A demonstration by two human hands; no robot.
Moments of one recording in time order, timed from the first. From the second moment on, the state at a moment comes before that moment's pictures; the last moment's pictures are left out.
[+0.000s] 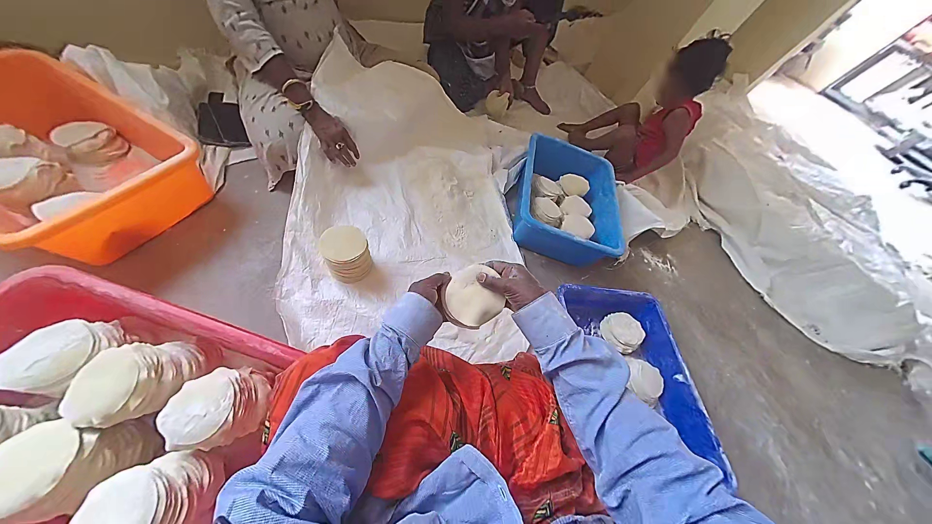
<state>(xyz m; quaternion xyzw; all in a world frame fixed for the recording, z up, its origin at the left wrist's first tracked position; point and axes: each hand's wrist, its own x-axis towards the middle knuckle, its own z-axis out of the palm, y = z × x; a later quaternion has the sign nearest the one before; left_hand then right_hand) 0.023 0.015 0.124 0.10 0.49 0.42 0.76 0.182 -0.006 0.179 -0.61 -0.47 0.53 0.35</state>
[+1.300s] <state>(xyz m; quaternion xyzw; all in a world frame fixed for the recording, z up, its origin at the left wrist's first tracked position) 0.016 -0.009 0.168 0.38 0.31 0.27 0.83 0.210 -0.048 0.184 -0.42 -0.86 -0.06 0.29</state>
